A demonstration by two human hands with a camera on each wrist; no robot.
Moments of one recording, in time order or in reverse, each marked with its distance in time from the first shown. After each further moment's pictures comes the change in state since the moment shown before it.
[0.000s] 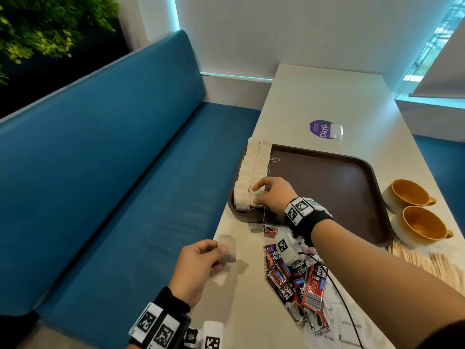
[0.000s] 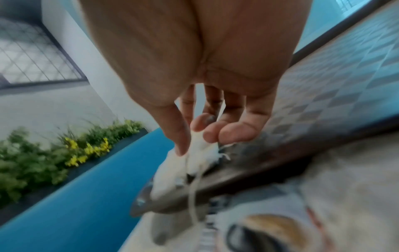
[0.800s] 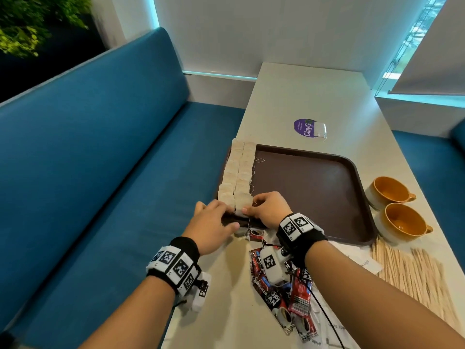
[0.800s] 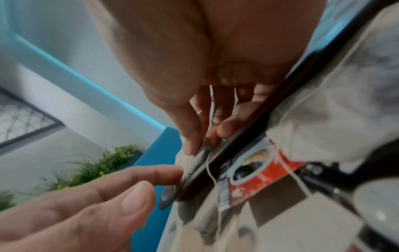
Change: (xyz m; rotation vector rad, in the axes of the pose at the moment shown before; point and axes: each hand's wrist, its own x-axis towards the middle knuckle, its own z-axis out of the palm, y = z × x) left_hand 0.075 0.056 0.050 1.221 -0.200 0.440; right_hand -0.029 0.019 0.000 0.255 -0.051 0.156
